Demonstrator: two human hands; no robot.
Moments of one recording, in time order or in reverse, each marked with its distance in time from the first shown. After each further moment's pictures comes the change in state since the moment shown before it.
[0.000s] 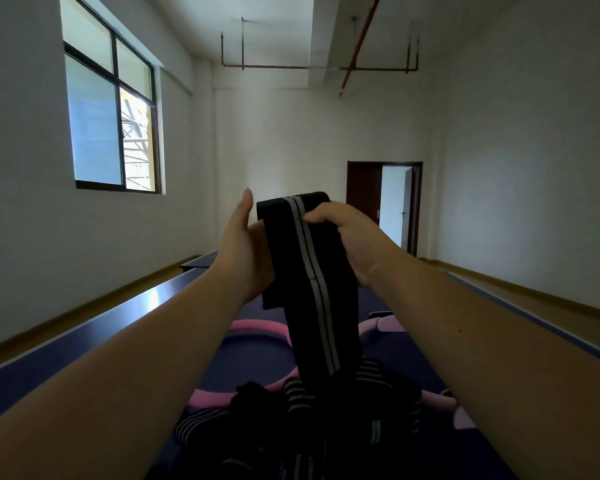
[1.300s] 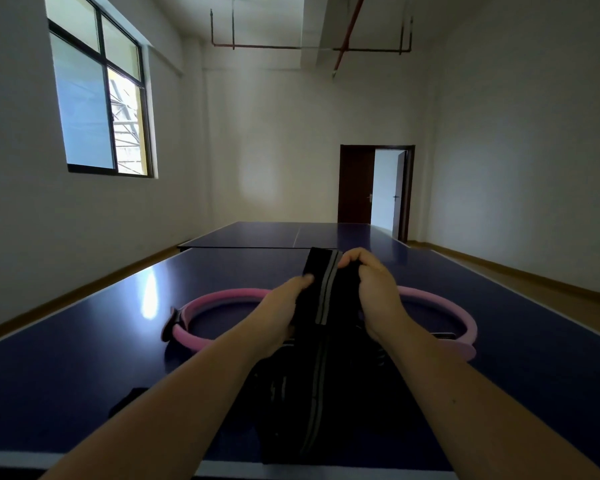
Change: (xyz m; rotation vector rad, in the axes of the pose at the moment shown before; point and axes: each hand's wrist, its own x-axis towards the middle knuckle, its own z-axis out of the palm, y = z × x) left_hand -0.087 -0.109 0.019 0.270 0.067 -0.259; right_hand -0.103 0.079 -0.029 -0.120 0.471 -0.062
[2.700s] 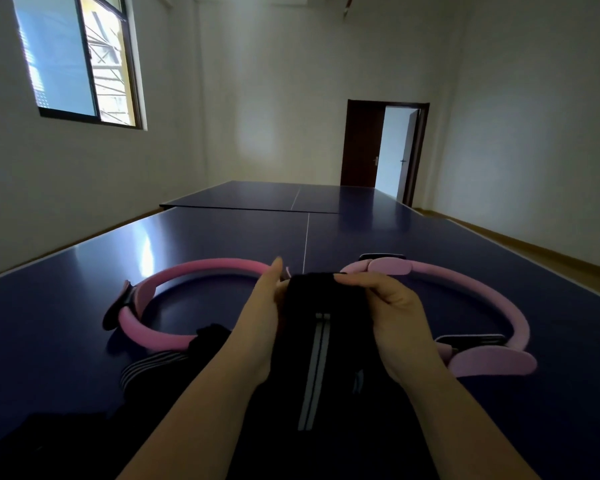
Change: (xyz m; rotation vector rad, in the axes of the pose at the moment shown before) left_hand 0.077 -0.055 -0.013 -0.335 0.026 -0.079; right_hand 0.054 0.114 -0.022 0.197 -0.155 -0.072
